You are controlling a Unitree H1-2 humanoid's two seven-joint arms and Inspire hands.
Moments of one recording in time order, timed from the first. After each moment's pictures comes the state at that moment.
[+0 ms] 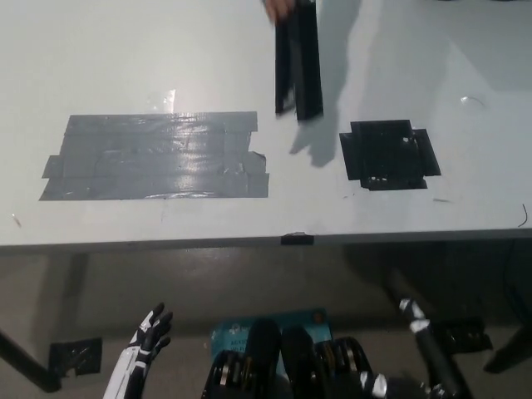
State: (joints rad) left_arm 0.14 0.11 -0.05 0.05 0.06 -0.15 -0.05; right_arm 0.12 -0.12 0.21 -0.30 -0.25 0.02 0.04
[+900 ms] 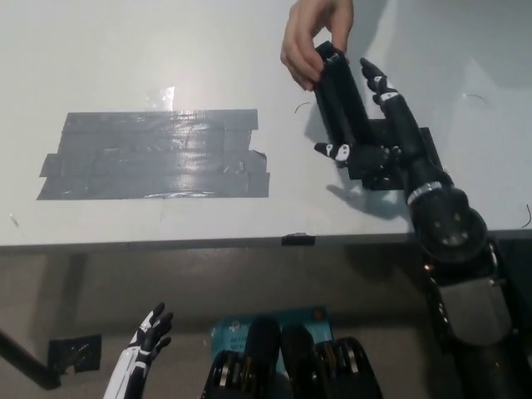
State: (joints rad) left_arm 0.13 0.11 -0.05 0.04 0.06 -0.15 -0.05; right_arm -0.67 -0.04 0.06 0.25 -0.24 0.27 0.03
